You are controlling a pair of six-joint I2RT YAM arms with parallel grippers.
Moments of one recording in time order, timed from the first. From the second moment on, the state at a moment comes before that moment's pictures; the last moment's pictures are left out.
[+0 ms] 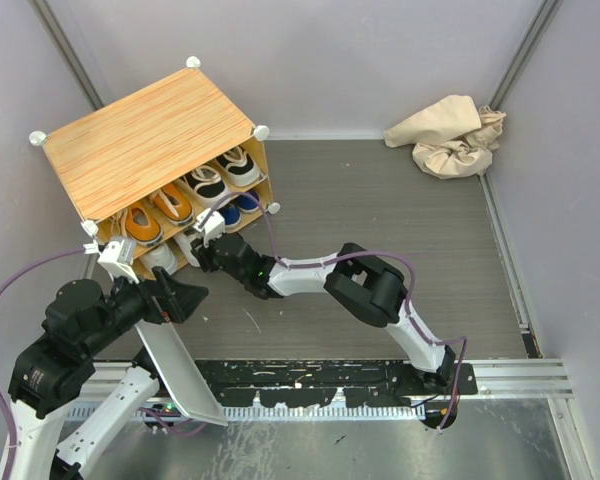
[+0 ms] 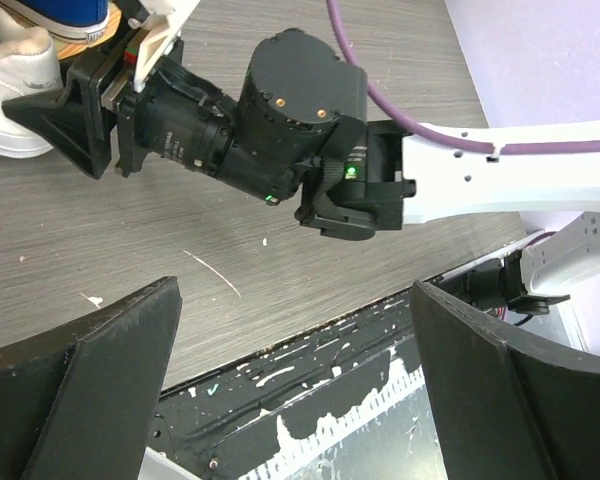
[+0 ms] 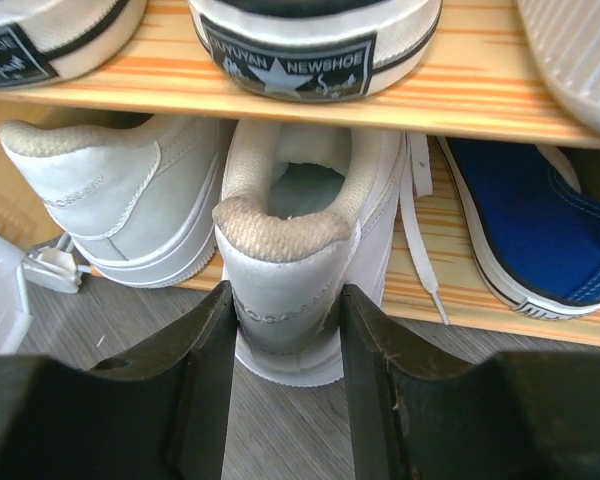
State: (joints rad) left arm -0.46 0.37 1.03 -1.00 0.12 -0.56; right arm 1.11 2.21 1.47 0.54 0.25 0.14
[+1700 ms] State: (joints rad) left arm -0.46 0.42 1.01 -0.97 0.15 -0.57; right arm 1.05 2.22 1.33 0.72 0.18 0.20
